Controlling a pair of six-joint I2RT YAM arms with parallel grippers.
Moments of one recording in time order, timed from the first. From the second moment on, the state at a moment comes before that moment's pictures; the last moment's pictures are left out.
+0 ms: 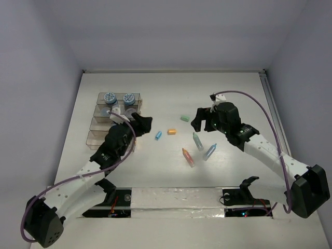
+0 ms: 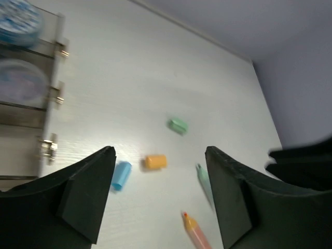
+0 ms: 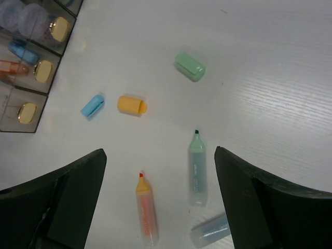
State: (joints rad) left arm -0.58 0.78 0.46 0.17 -0.31 -0.70; right arm 0.54 1.15 0.82 -0.18 0.00 0.36
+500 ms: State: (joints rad) left arm -0.98 0.93 0.37 0.42 0.06 -0.54; right arm 0.54 1.03 0.64 -0.42 0.25 0.70
